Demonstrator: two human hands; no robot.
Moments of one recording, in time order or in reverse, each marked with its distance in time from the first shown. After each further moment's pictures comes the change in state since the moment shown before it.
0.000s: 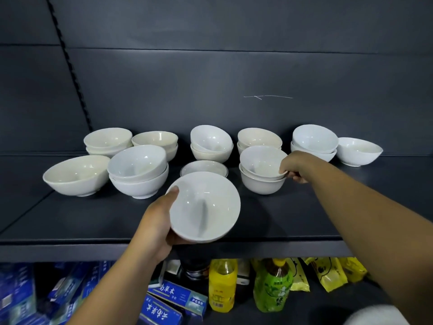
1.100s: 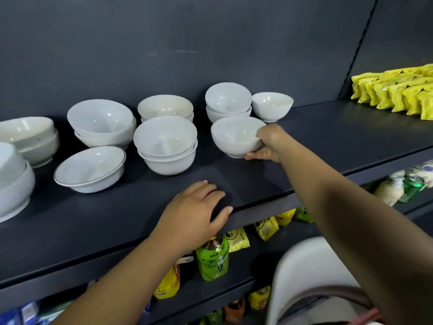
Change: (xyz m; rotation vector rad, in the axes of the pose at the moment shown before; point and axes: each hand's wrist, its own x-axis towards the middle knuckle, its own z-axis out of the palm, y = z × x) left_hand 0.028 -0.101 0.142 1.598 -0.588 0.935; right_hand 0.030 0.111 -0.058 0.718 0.100 0.078
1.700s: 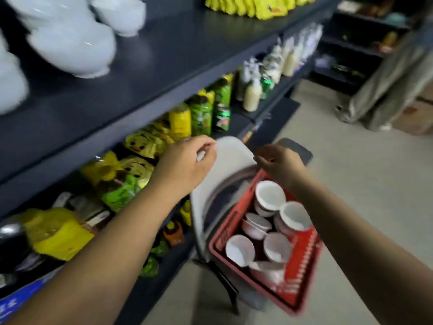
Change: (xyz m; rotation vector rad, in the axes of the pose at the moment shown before) left_hand -0.029 0.143 0.050 -0.740 -0.073 0.293; right_hand -0.221 0.218 -0.131 -0.692 0.542 0.002
